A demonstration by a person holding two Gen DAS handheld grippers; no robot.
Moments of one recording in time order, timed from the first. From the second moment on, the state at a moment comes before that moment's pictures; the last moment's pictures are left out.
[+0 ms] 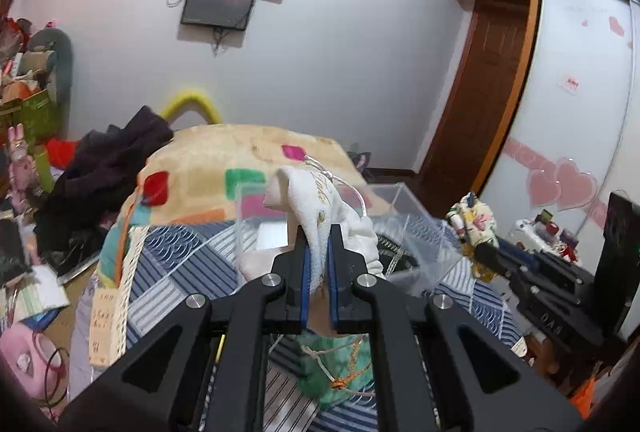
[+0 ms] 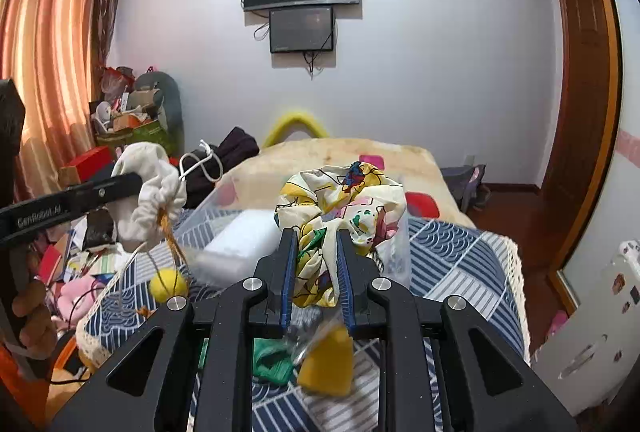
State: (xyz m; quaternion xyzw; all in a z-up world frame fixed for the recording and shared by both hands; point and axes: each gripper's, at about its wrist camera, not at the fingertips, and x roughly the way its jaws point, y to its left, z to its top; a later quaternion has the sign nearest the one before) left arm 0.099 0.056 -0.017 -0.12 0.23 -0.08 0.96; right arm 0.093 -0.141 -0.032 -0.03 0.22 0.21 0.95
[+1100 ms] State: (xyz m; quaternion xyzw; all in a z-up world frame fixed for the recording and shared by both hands) left arm 0.207 0.048 -0.094 -0.12 0.33 -0.05 0.94; right arm 0.163 -0.081 -0.087 -0.06 0.32 0.24 0.91
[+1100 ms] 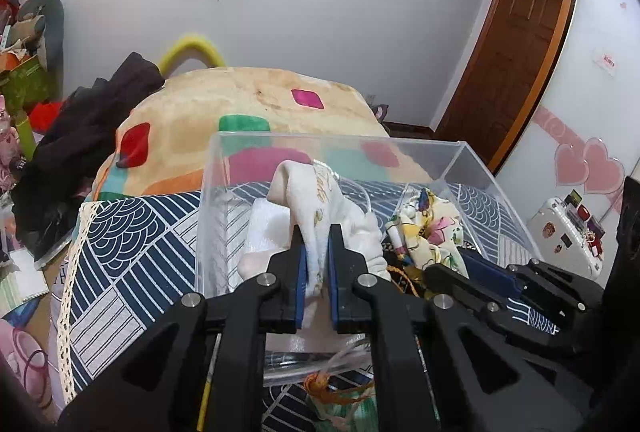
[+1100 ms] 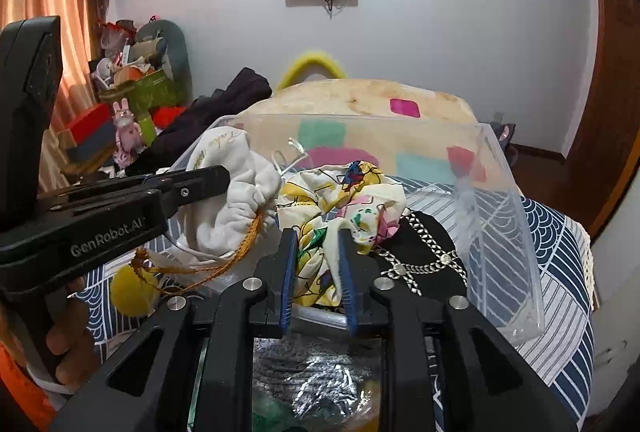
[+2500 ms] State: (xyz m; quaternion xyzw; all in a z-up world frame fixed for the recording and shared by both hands) left arm 0.111 0.073 -0.122 -0.08 0.34 0.02 0.94; right arm 0.116 -0.146 -0.105 -0.03 0.35 0.19 0.92
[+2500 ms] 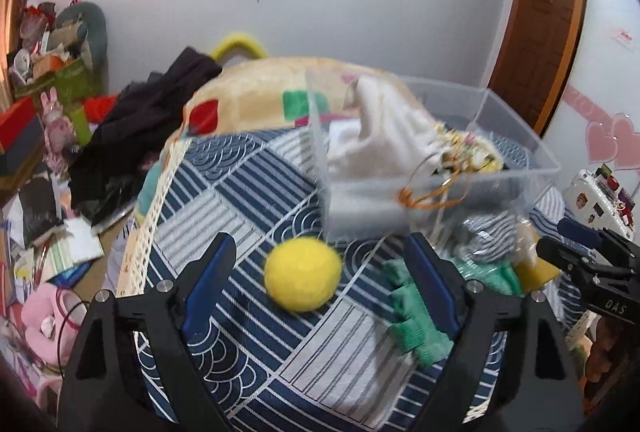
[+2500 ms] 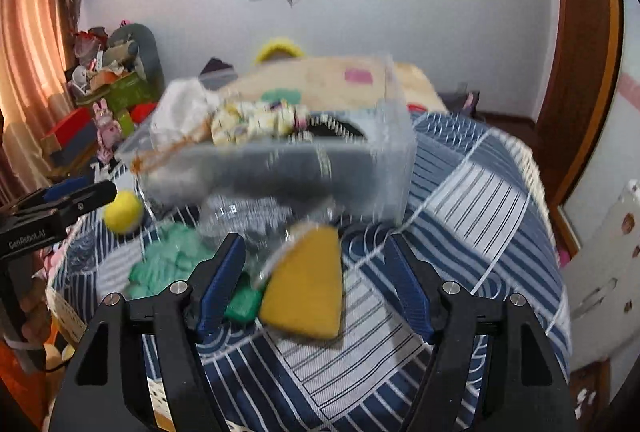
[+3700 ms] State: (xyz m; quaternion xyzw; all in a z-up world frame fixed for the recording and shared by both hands) left arm 0.100 0.085 -0.110 -0.10 0.31 0.03 0.94; right arm 0.096 -0.196 -0.095 0.00 0.33 0.15 0.93
